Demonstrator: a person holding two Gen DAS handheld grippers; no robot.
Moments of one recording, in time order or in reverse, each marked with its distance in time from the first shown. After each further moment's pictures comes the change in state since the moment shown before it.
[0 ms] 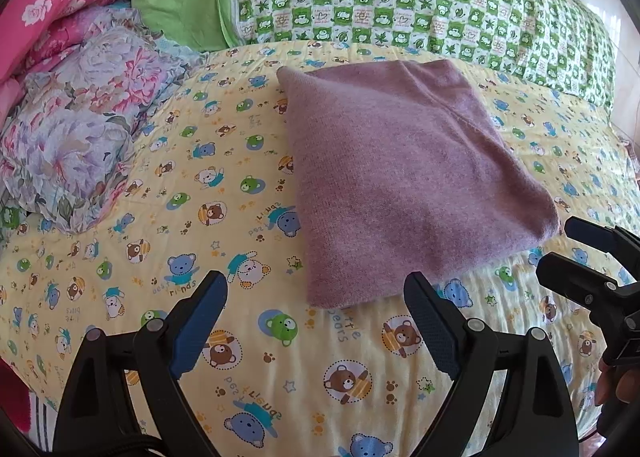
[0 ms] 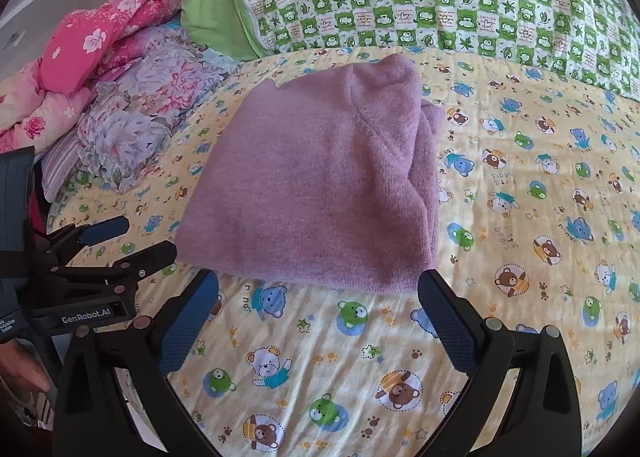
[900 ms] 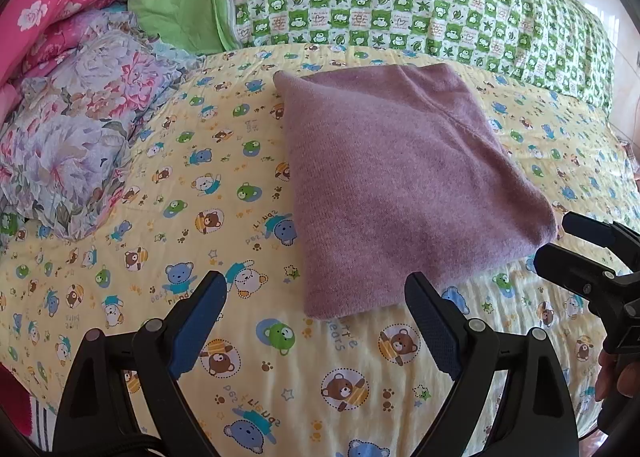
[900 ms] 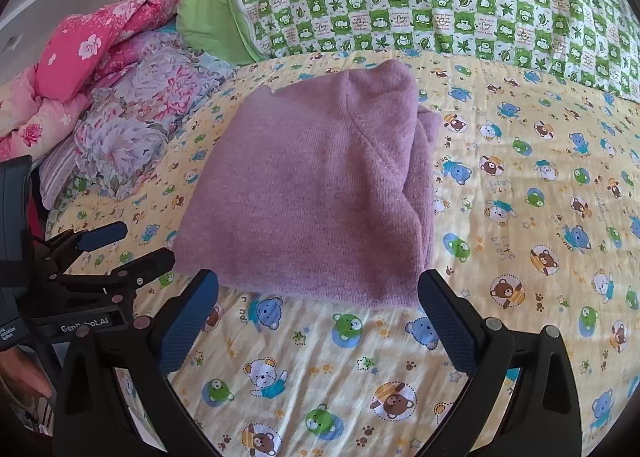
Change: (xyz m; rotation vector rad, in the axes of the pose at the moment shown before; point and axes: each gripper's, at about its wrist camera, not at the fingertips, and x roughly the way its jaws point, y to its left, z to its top) left arm 0.000 -0.002 0.006 0.006 -0.005 -0.010; right arm 0.002 -0.005 0.010 0.008 -0.006 -0.005
